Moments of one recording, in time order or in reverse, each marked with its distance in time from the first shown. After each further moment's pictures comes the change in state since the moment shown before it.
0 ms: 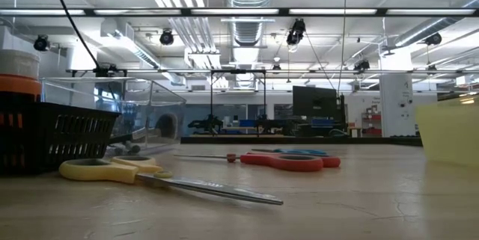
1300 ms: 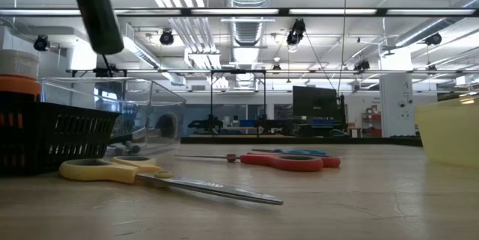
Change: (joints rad) left arm -0.158 0.264 0.769 -2.445 0.548 -1.139; right arm 0.006 -0.102 -0.071 -0.290 0.004 0.062
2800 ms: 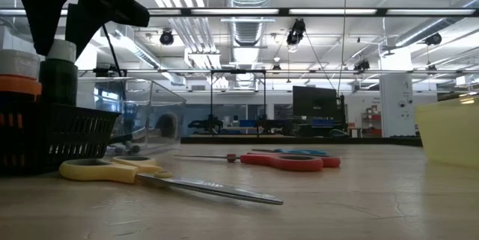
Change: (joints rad) left arm 0.062 0.179 -0.157 0.040 0.163 0.088; right arm 0.000 0.000 -0.059 0.012 0.001 -0.019
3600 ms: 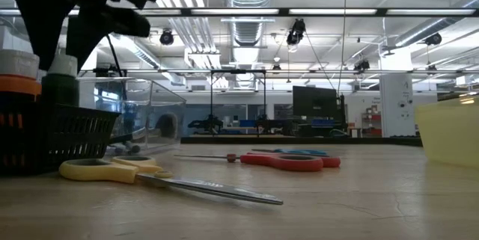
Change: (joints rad) left arm 0.000 -0.002 -0.062 0.086 0.000 0.003; right arm 0.000 0.000 -0.001 0.000 0.001 0.000
